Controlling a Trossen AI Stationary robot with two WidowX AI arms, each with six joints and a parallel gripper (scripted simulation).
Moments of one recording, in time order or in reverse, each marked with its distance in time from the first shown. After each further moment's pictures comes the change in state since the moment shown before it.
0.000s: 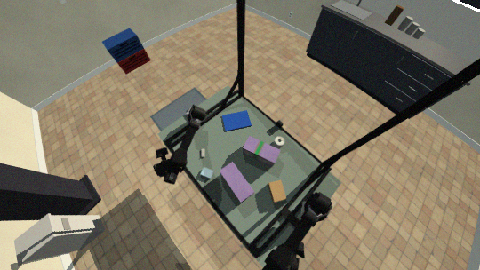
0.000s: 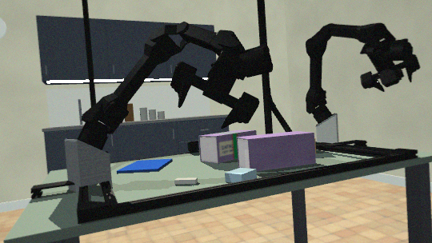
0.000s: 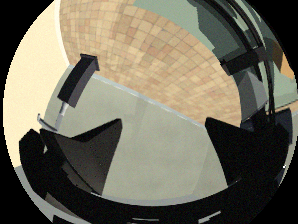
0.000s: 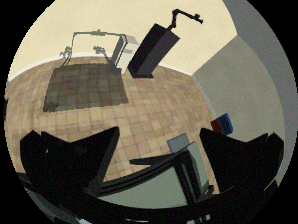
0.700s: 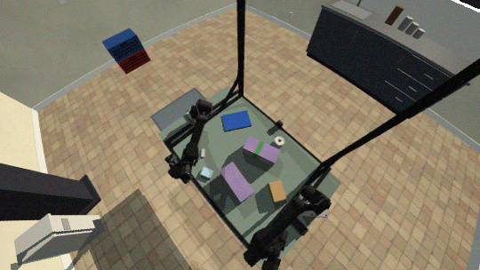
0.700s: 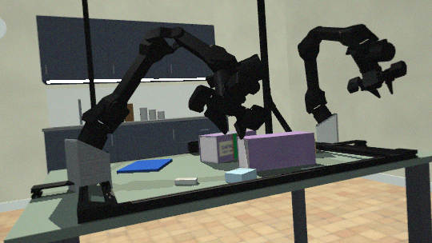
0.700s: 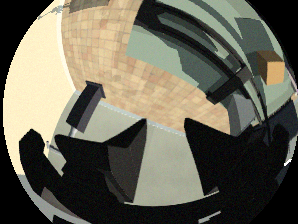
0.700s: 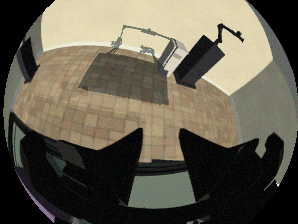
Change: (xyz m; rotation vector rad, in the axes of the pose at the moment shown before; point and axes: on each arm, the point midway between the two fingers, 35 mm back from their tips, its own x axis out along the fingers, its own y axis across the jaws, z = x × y) left arm -0.056 -0.030 0.075 0.103 -0.227 0.037; right arm -0.039 0.064 -0.048 -0.163 -0.067 0.399
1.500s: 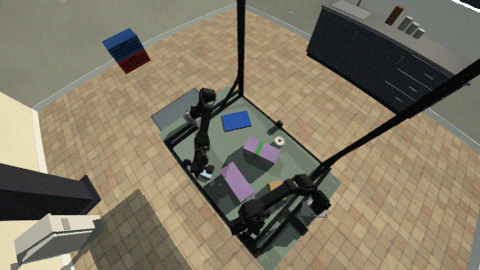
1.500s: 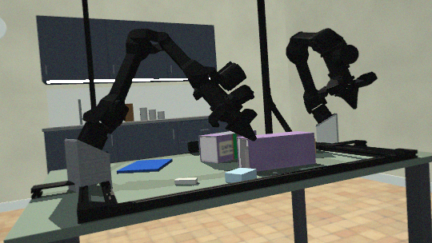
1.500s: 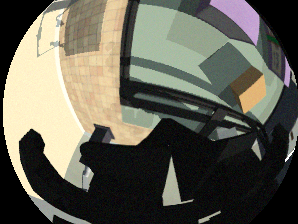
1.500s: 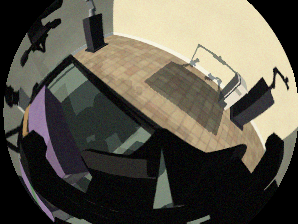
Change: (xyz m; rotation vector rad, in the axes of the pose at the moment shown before) left arm -0.067 -0.062 0.115 0.206 -0.325 0.013; right arm -0.068 0.089 -0.062 -0.286 -0.169 0.590
